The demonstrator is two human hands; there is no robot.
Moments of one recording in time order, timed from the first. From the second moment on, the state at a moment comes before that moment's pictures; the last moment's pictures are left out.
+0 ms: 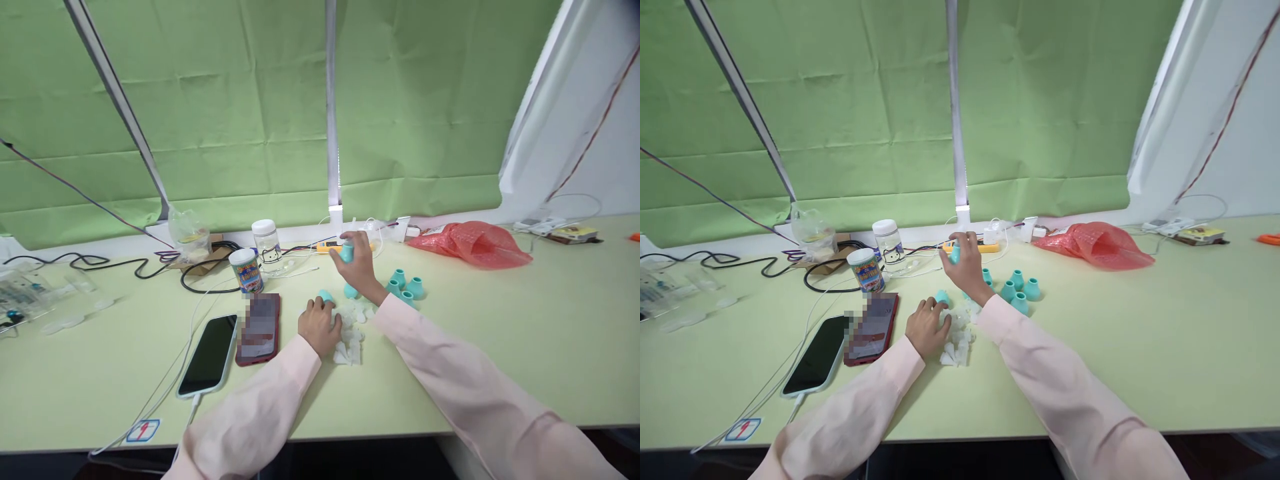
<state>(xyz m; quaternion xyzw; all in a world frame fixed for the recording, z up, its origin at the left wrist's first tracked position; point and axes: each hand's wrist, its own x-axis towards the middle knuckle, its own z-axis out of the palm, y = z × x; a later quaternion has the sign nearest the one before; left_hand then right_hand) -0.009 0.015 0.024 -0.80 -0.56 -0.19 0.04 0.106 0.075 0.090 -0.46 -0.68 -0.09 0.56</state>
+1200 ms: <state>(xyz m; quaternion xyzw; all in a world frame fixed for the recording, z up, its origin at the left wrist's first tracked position) -0.025 0.038 0.021 -0.78 -0.56 -0.28 -0.02 0.136 0.016 0.019 -0.36 -0.79 -0.03 0.49</state>
